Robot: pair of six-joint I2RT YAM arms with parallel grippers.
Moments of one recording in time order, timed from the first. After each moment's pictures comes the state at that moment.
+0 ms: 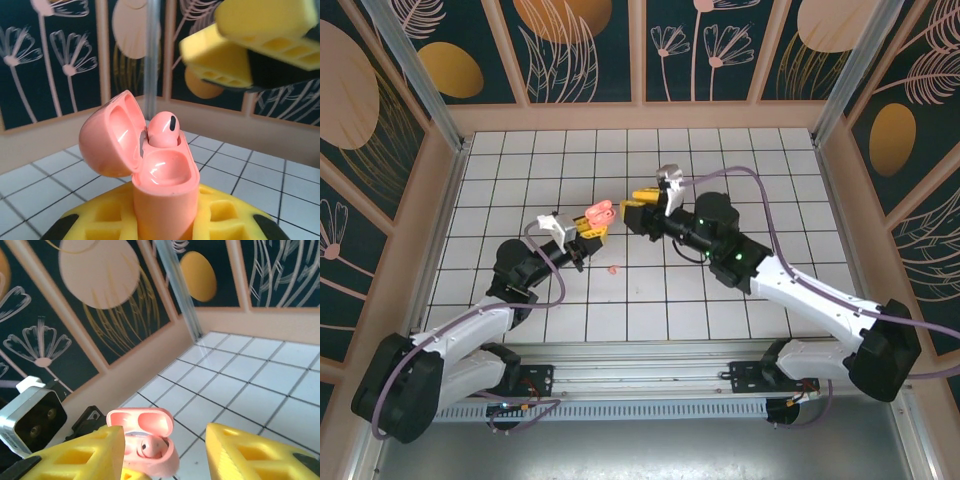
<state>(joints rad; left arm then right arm) -0.45 1.09 0.34 0.90 0.51 -0.16 0.84 1.22 0.97 0.16 -0.14 0.38</state>
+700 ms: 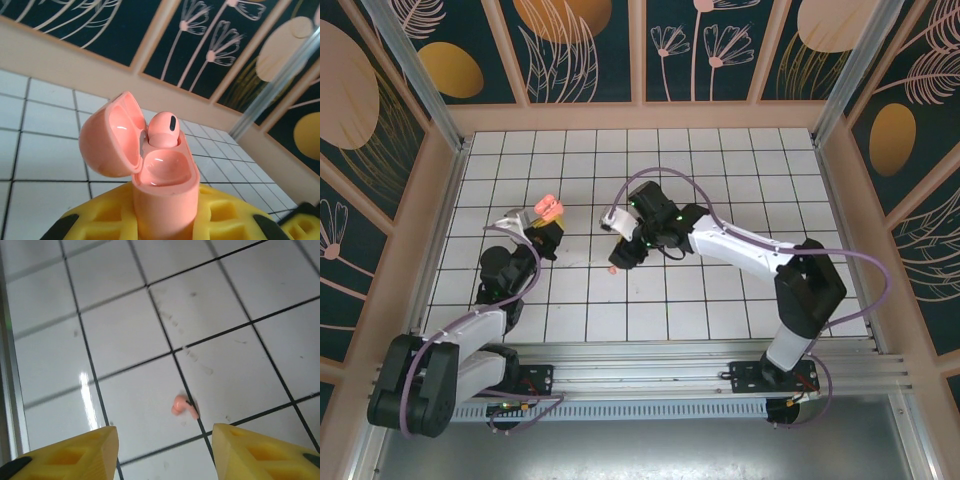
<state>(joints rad) -0.19 1.11 0.19 0.93 0.28 -0.55 0.84 1.71 1.30 -0.52 -0.37 -0.38</state>
